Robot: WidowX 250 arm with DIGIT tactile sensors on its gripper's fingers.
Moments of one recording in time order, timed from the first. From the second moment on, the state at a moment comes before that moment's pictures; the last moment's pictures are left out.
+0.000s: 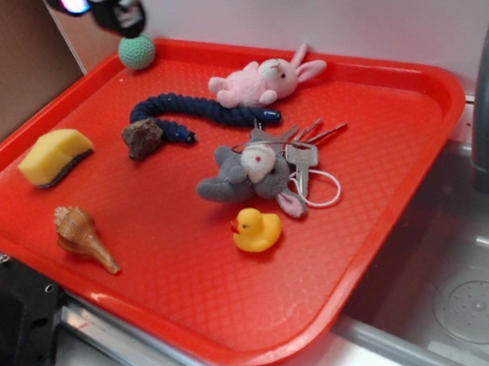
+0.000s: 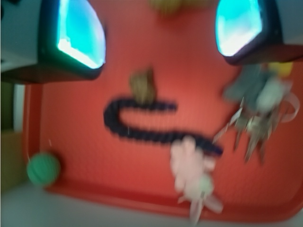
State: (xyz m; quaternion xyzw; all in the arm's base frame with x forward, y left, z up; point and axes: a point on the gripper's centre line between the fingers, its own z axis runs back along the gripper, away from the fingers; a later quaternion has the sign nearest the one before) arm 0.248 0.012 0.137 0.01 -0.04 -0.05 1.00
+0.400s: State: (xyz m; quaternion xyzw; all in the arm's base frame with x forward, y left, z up) arm 0.300 0.002 0.079 0.00 -0.08 -0.05 1.00
